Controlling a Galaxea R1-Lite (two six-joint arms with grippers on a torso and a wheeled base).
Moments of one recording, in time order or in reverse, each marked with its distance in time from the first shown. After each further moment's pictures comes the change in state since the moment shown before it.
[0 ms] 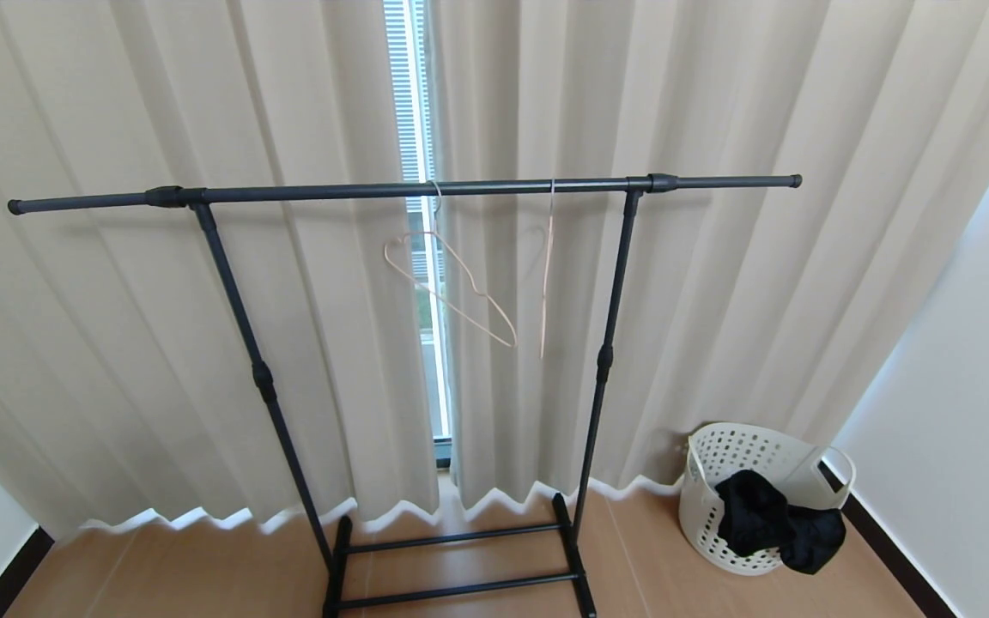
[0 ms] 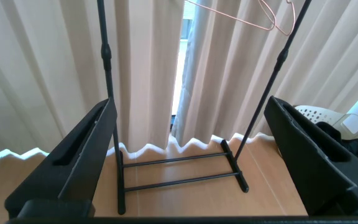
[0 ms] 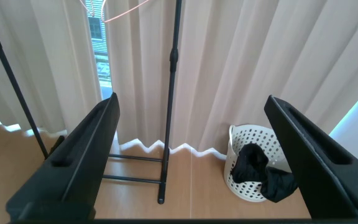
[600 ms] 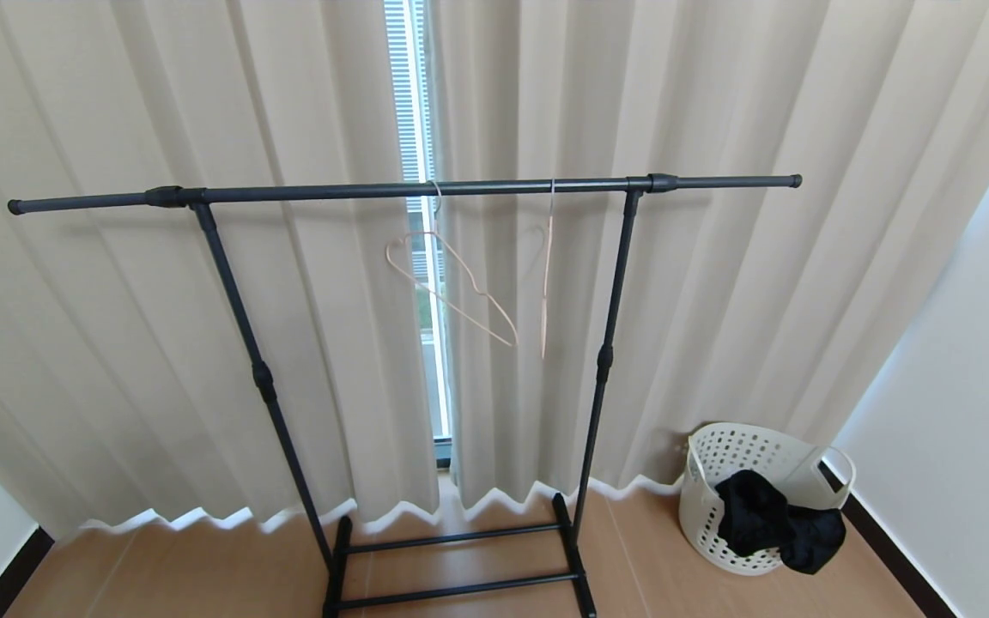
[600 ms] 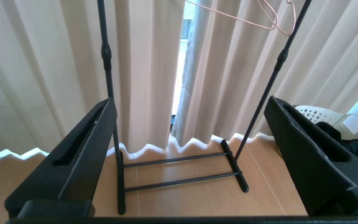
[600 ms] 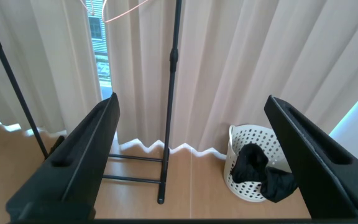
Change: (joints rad) left arm 0.000 0.000 0.000 0.000 0.000 0.000; right arm 0.000 0.000 0.000 0.000 0.000 -0.001
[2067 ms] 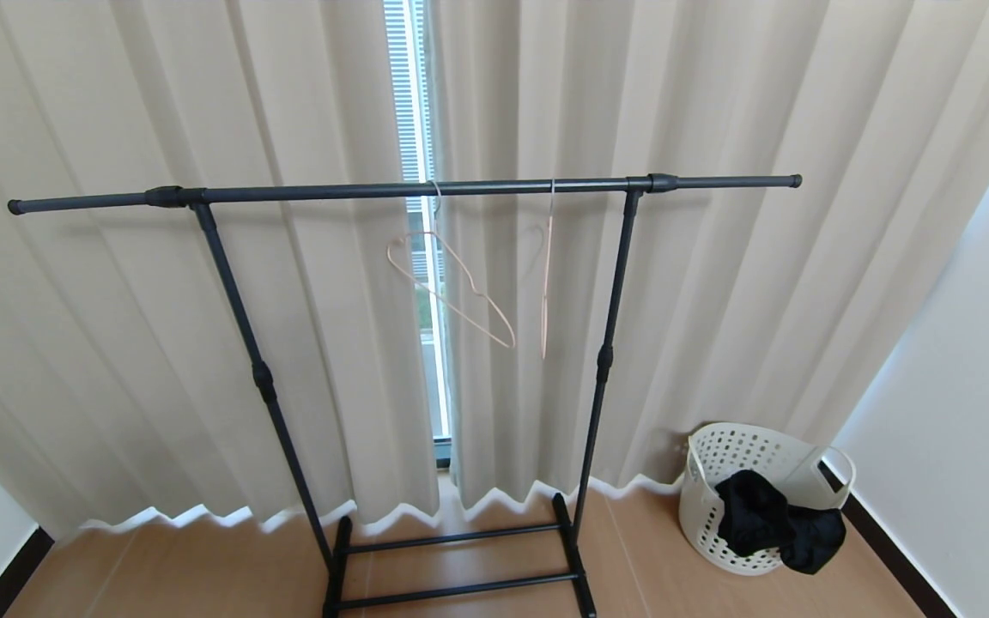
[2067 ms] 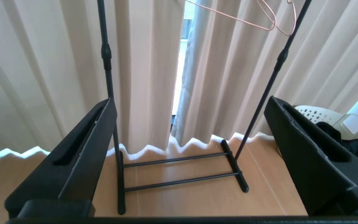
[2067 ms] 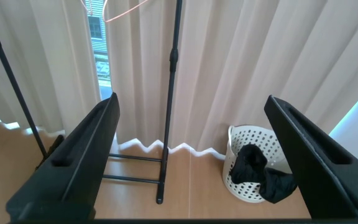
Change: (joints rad) left arm 0.000 0.000 0.000 0.000 0.000 0.000; right arm 0.000 0.000 -0.001 0.000 0.003 -0.009
